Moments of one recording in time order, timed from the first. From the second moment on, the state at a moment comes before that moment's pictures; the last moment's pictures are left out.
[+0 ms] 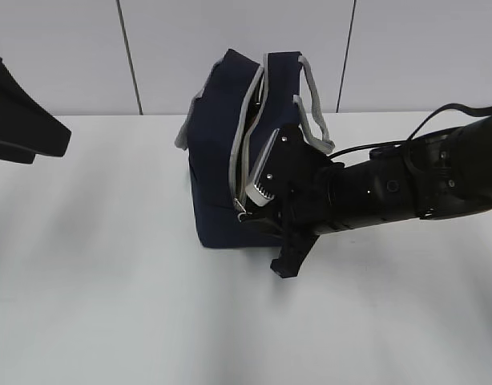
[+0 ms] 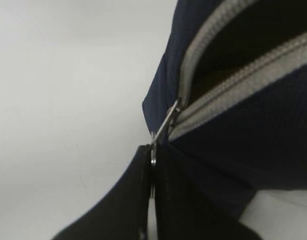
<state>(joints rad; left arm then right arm) -0.18 1.19 -1.05 -0.60 1.03 0.34 0.42 1.83 -0.93 -1.40 -0.39 0.62</state>
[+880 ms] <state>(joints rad) -0.18 1.19 -1.05 -0.60 1.03 0.34 0.42 1.87 -0.95 -1.38 -0.39 0.62</state>
